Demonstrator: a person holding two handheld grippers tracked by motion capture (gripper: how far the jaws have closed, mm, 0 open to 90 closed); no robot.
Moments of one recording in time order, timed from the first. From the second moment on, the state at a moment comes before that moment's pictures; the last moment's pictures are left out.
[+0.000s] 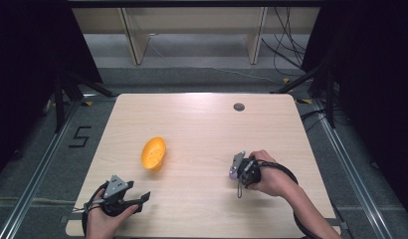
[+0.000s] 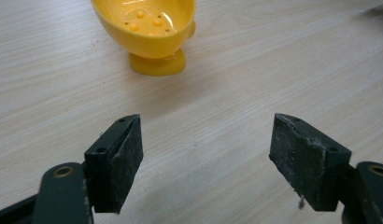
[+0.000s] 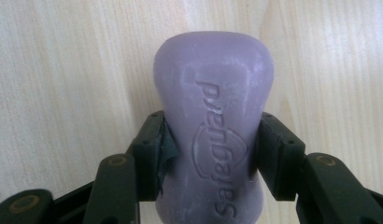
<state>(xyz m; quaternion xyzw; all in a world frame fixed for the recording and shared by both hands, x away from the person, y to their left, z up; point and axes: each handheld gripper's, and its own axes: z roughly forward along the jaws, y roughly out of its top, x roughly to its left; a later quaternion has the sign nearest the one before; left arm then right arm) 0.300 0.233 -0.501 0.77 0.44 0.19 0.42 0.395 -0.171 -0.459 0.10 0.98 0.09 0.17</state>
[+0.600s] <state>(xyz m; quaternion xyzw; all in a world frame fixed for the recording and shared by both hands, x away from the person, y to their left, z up) 0.299 0.232 -0.500 0.77 0.44 0.19 0.42 0.372 -0.169 -0.447 0.07 0.96 0.13 0.23</state>
